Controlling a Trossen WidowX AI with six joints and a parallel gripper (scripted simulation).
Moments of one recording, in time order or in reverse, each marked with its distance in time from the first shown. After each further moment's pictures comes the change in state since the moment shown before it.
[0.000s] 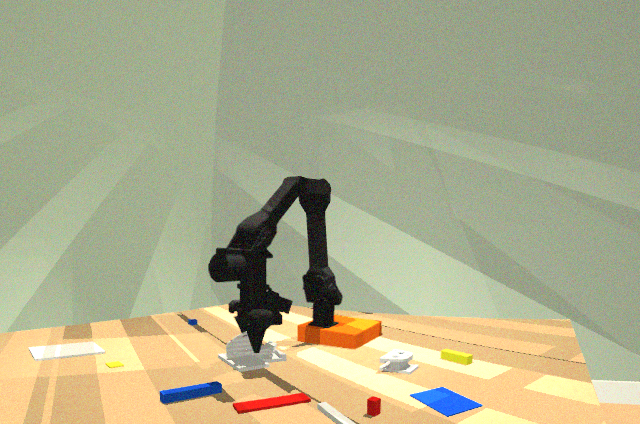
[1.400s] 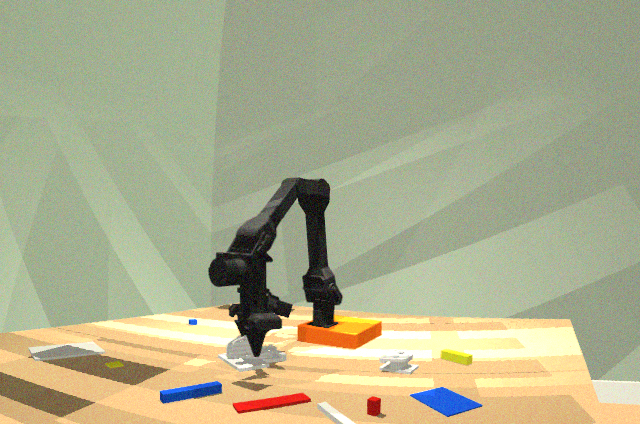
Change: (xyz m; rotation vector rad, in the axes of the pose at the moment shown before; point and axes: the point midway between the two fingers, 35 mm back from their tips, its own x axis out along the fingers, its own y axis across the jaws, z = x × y) arm 0.009 0.000 0.000 0.007 0.000 0.000
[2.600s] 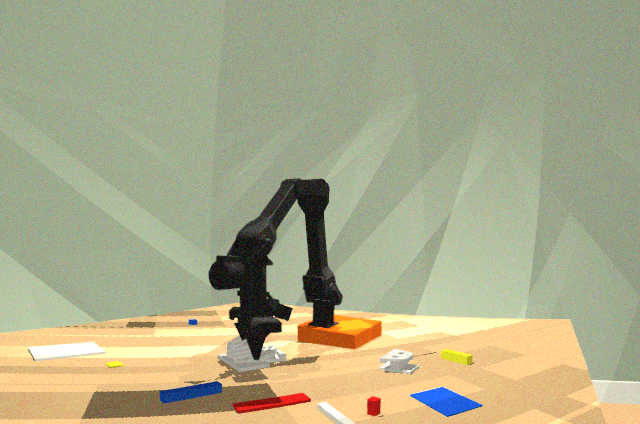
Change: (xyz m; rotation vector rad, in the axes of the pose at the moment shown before) arm 0.007 0.000 0.000 0.007 0.002 0.000
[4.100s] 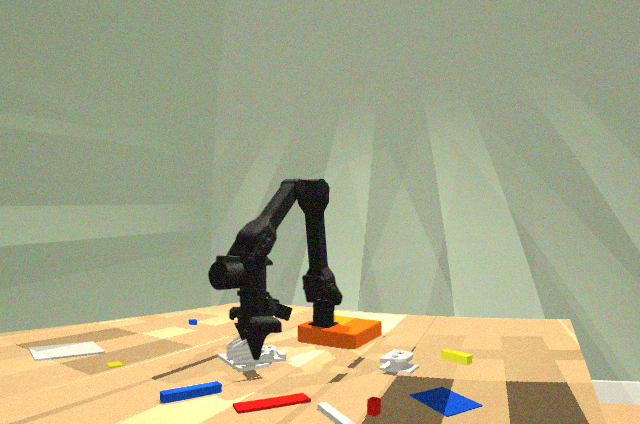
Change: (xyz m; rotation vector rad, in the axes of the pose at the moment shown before) arm 0.000 0.000 0.000 0.003 0.000 0.001
